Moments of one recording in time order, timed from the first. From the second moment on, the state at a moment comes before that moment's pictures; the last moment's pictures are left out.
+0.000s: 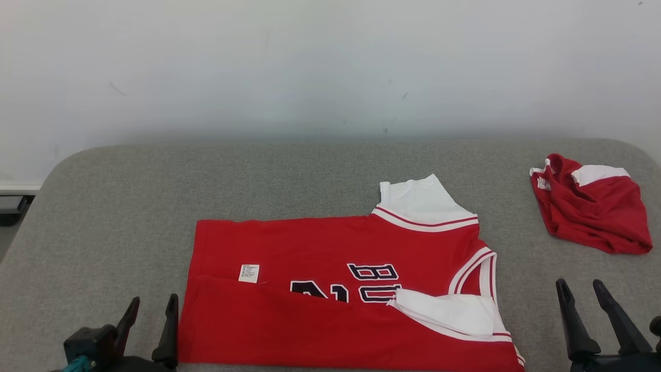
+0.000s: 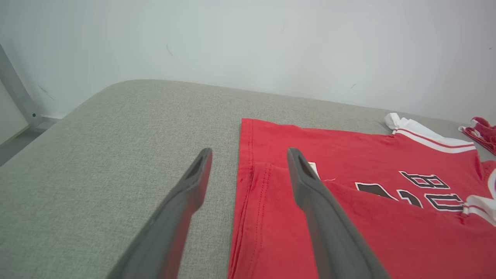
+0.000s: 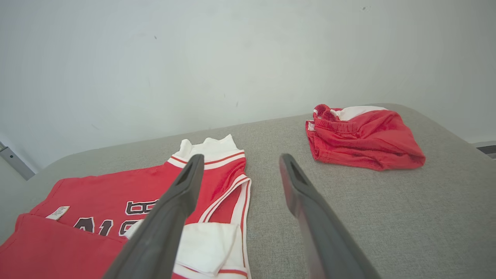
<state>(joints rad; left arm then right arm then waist) -0.15 0.32 -0.43 0.40 -0.53 0.09 -0.25 0.17 -0.39 0.10 -0.03 0.69 -0.07 -0.16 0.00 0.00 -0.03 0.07</state>
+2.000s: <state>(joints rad) -0.78 0.14 -0.48 0.73 -0.53 -0.08 0.06 -0.82 -0.40 0.35 0.57 0.45 0.01 0.26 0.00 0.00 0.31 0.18</state>
